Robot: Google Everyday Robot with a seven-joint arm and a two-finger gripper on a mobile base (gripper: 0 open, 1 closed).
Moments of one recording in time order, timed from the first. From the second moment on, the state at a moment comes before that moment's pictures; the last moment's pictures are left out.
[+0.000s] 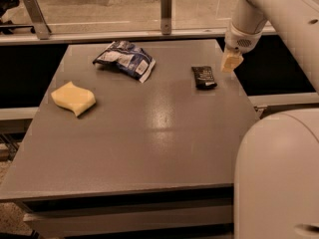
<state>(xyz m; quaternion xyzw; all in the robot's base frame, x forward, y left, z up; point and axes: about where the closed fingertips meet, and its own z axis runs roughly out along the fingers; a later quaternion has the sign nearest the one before) 0.703 -0.228 0.866 -0.64 0.75 -0.06 0.12</state>
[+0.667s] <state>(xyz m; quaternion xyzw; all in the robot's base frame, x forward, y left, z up) 0.705 -0.214 0.857 -0.65 0.75 -0.06 0.12</state>
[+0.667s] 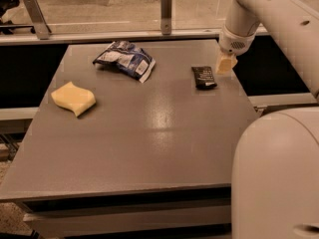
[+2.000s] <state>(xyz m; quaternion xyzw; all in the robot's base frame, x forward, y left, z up) 0.710 -0.149 0.846 -0.68 0.72 -0.05 0.12</state>
